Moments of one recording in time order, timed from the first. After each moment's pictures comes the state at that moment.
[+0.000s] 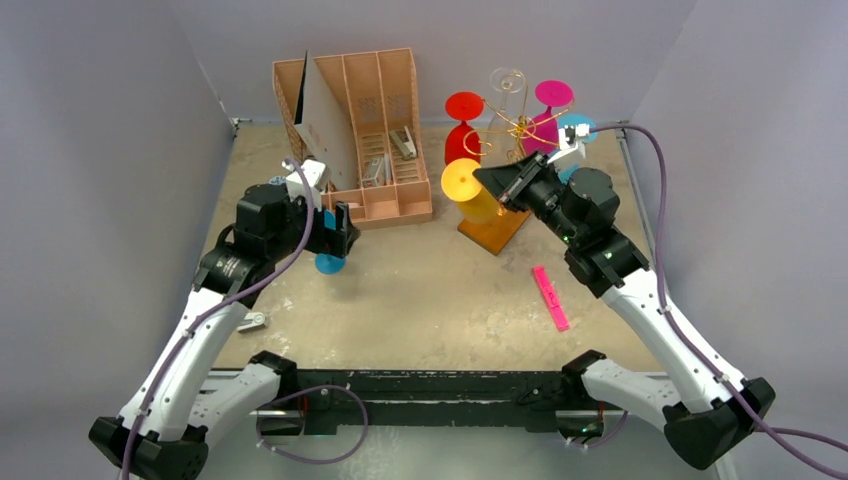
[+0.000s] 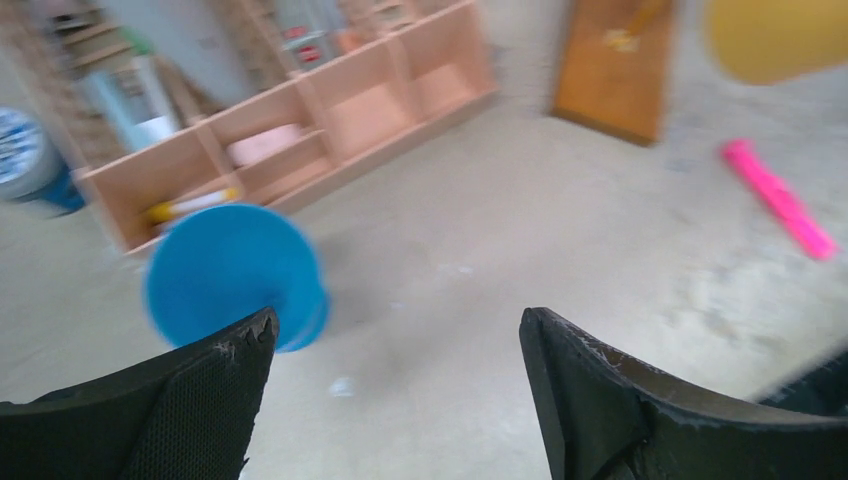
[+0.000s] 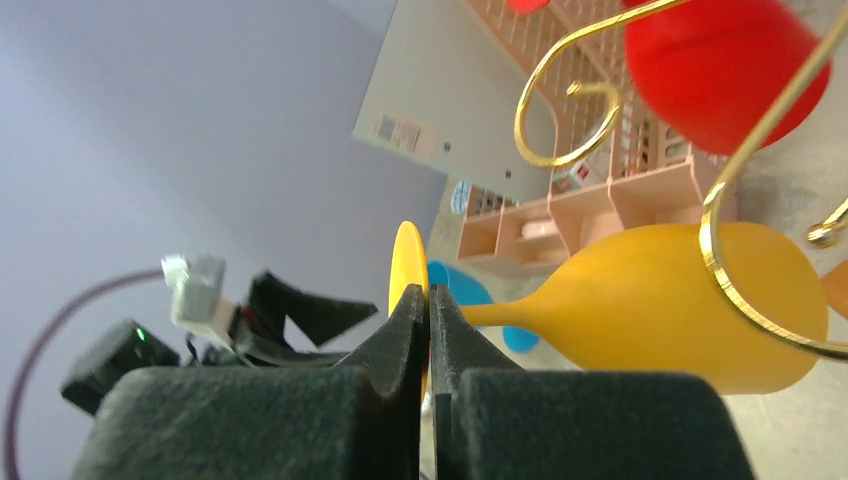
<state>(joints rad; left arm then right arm) -0.35 0.91 1.02 -0.62 0.05 -0.10 0.51 1.01 1.06 -0.09 -0.04 0.97</state>
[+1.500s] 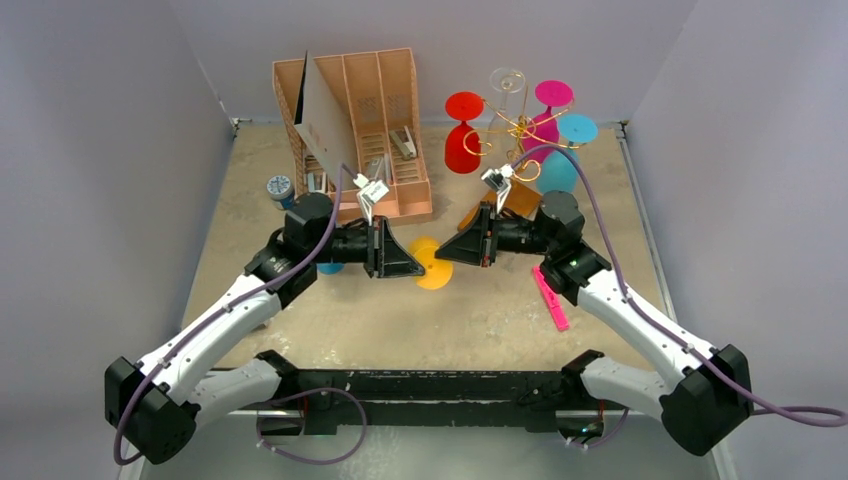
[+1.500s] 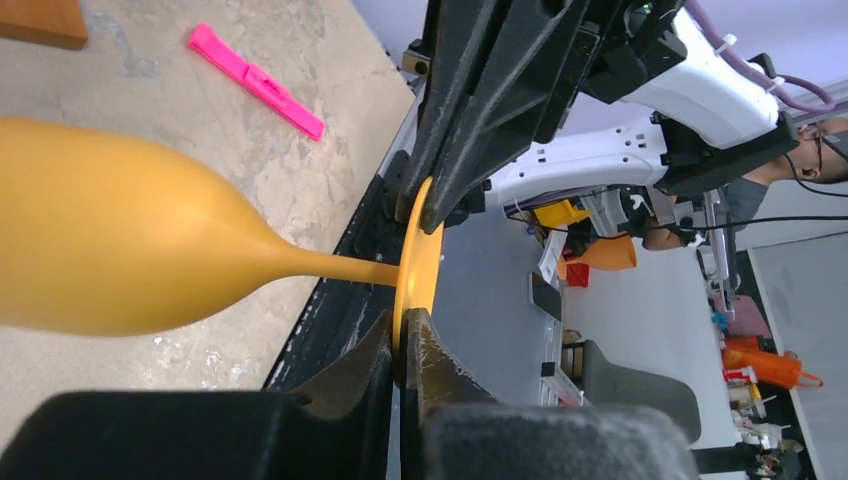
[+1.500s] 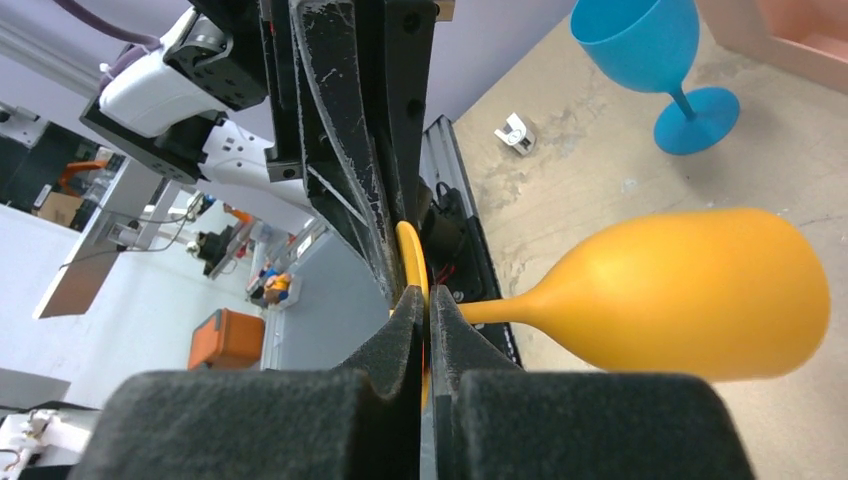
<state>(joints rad) -0.58 1.02 0.86 -0.11 0.80 -0.72 0.55 1.07 0.78 0.24 -0.90 0.76</state>
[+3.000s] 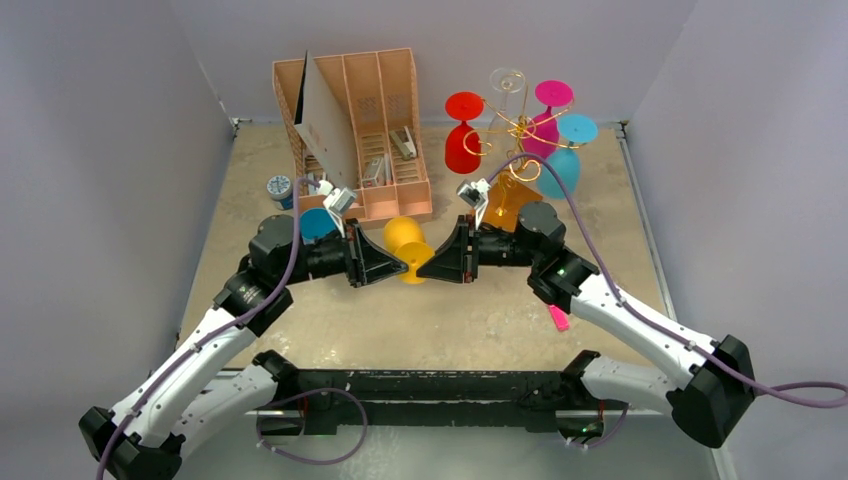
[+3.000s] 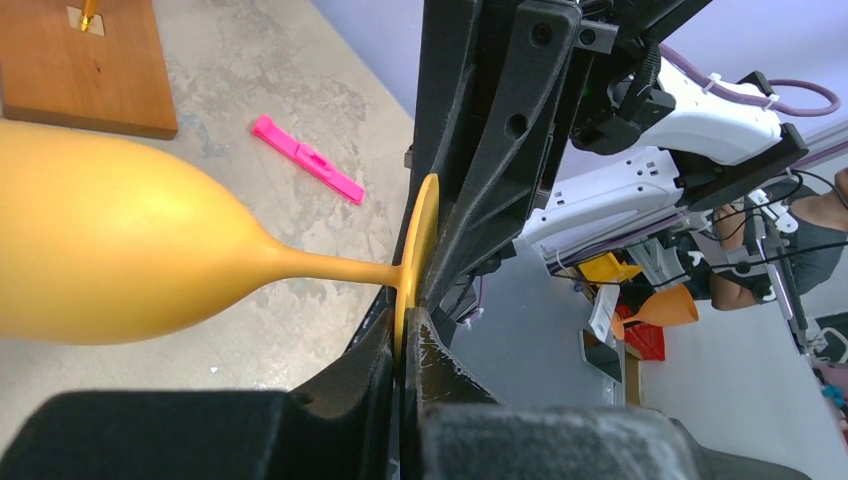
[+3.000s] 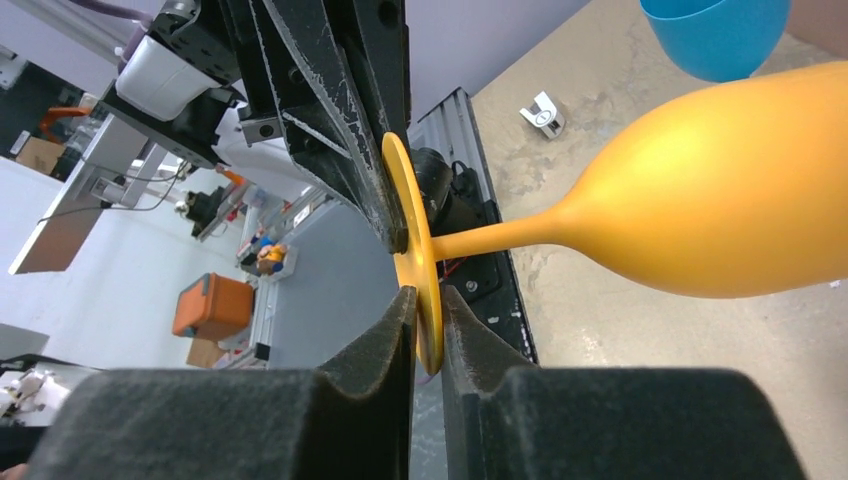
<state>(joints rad) -0.58 0.78 0.79 -0.12 0.65 -0.68 0.72 1.07 0.81 0.18 -0.78 0.67</state>
